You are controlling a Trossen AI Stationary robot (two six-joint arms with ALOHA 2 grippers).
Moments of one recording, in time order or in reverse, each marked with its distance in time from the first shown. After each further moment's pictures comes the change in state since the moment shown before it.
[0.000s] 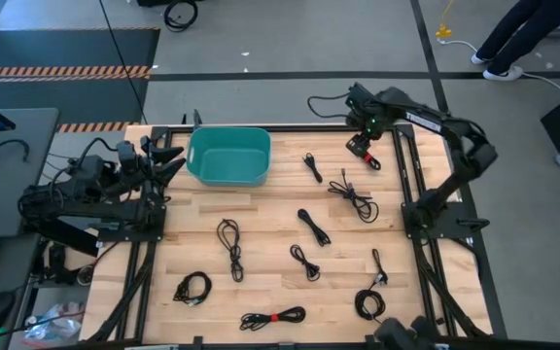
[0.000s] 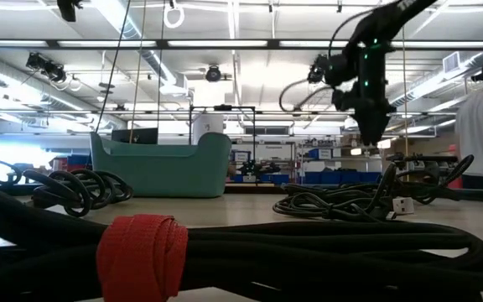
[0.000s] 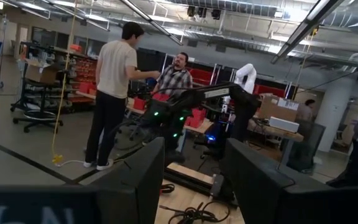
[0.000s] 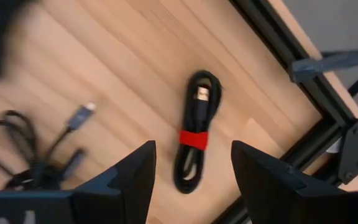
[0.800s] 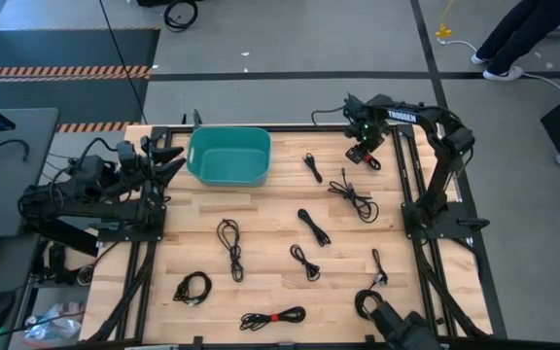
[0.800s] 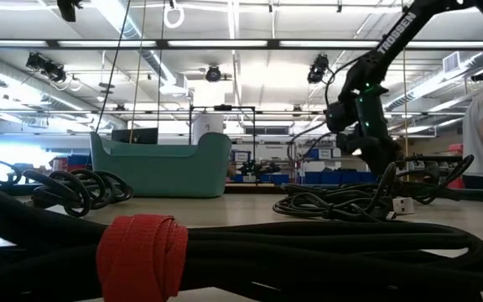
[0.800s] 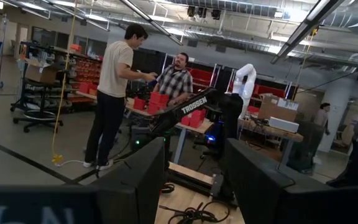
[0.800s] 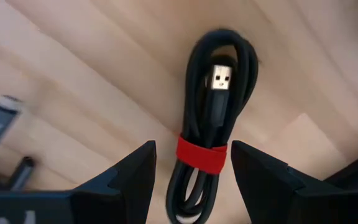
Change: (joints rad) left arm 0.000 0.000 0.000 0.000 0.000 -0.001; right arm -0.091 0.221 -0.090 0.089 -0.074 -0.049
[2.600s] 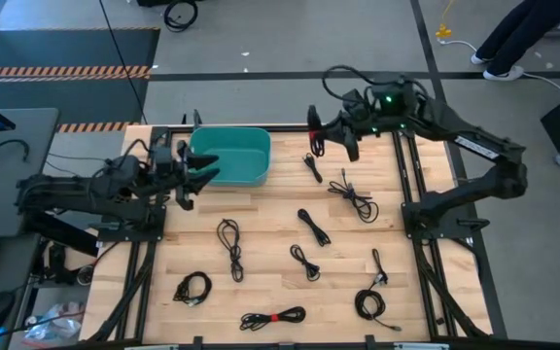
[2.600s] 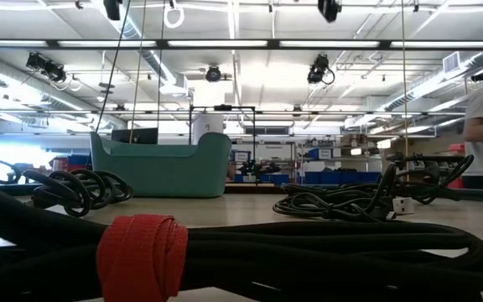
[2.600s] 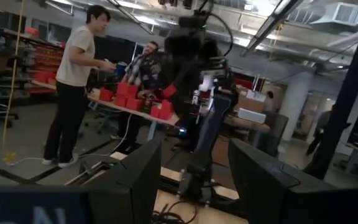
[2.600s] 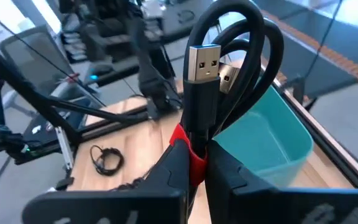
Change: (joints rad) left arm 0.000 0.356 -0.001 0.353 0.131 -0.043; right arm 0.552 -0.562 0.297 0.446 -0.401 0.283
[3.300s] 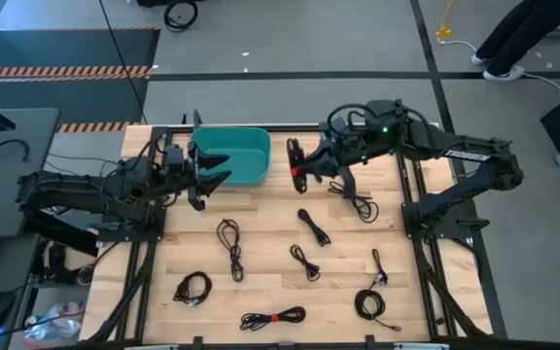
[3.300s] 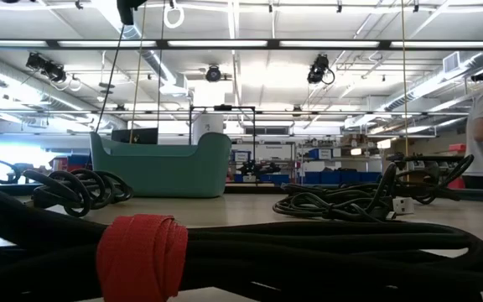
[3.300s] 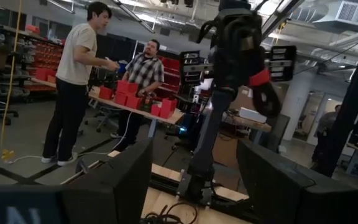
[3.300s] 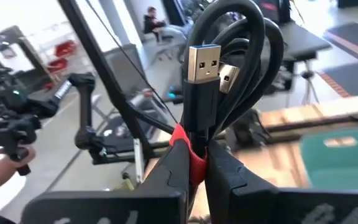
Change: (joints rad) left arm 0.001 0.116 0.000 0.113 0.005 -0.016; right arm 0.302 0.075 0.000 0.289 -0.001 0.077
